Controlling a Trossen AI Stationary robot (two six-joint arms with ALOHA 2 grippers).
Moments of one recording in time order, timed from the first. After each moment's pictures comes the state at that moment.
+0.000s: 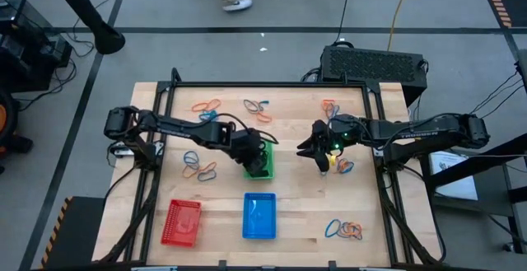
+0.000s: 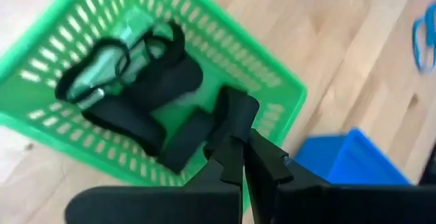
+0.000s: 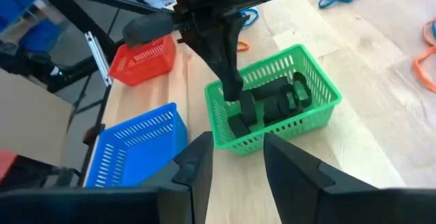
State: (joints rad) left arm 0.01 1.69 1.15 -0.47 0.13 -0.73; right arm -0.08 1.08 0.62 0.00 -0.18 0.41
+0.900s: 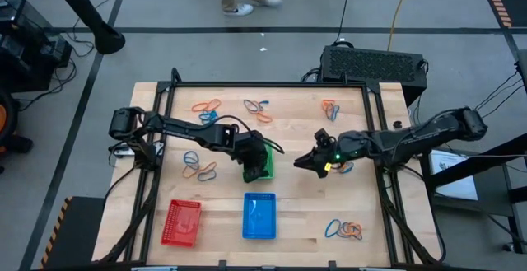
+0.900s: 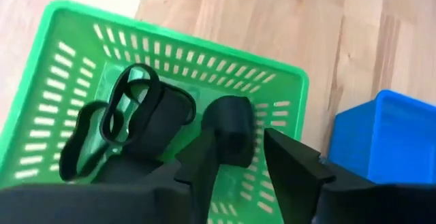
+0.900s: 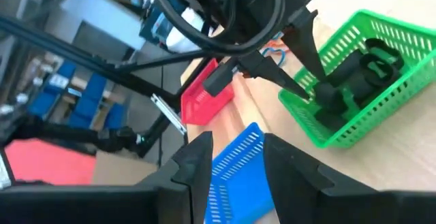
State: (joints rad) left arm 0.01 1.73 1.15 -0.43 0.13 -0.30; right arm 0.17 1.08 0.63 0.15 0.02 1.02
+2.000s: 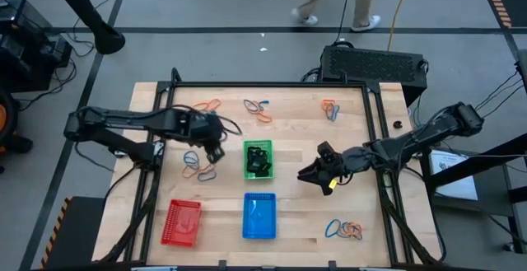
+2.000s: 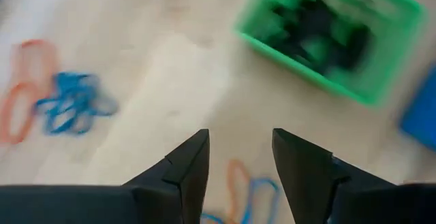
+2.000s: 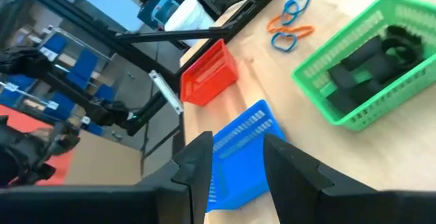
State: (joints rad) left arm 0.03 1.26 1.08 -0.99 -0.20 -0.55; right arm 0.34 1.09 0.63 0.13 0.18 0.94
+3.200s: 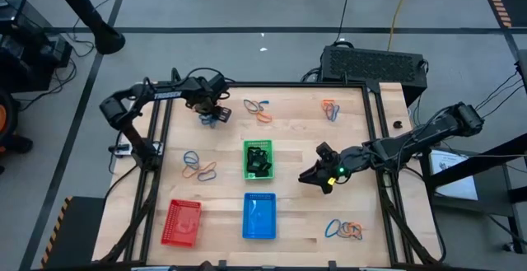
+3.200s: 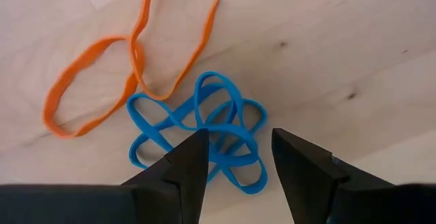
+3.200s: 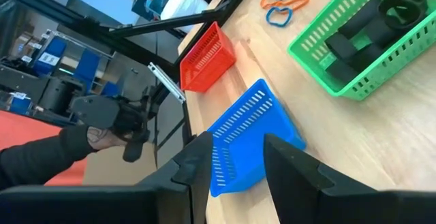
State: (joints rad) left arm 0.71 1.67 1.00 -0.74 -0.03 -0.44; right arm 0.33 1.09 0.63 0.09 0.11 1.06
